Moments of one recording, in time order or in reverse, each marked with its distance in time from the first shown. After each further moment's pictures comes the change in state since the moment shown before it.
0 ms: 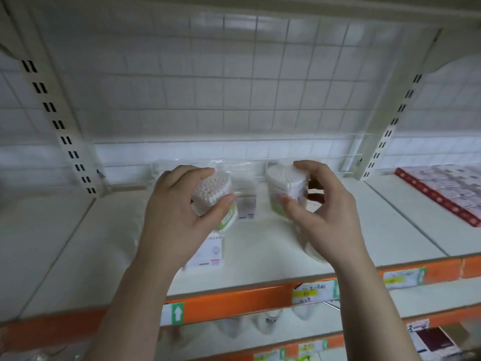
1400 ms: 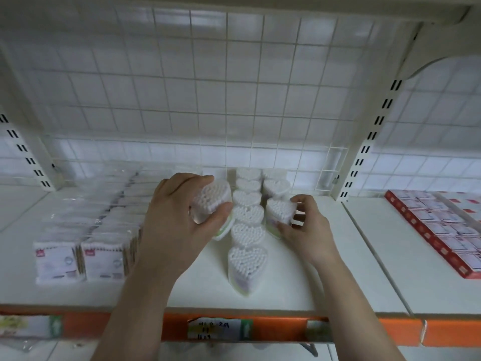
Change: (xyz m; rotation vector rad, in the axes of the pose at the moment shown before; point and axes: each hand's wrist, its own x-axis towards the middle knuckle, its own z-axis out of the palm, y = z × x) left_hand 0.022 0.096 0.134 0.106 0.121 -0.030; right_hand 0.082 0.193 -0.081 0.022 -0.220 0.195
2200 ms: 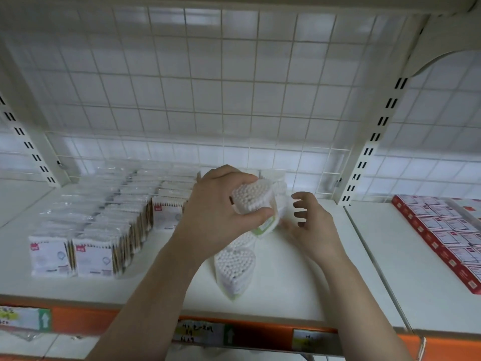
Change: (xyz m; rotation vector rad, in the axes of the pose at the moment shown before) left_hand 0.025 0.043 0.045 -0.143 -0.226 -0.035; right_hand 0.020 0.011 -0.022 -0.091 -0.085 -0.031
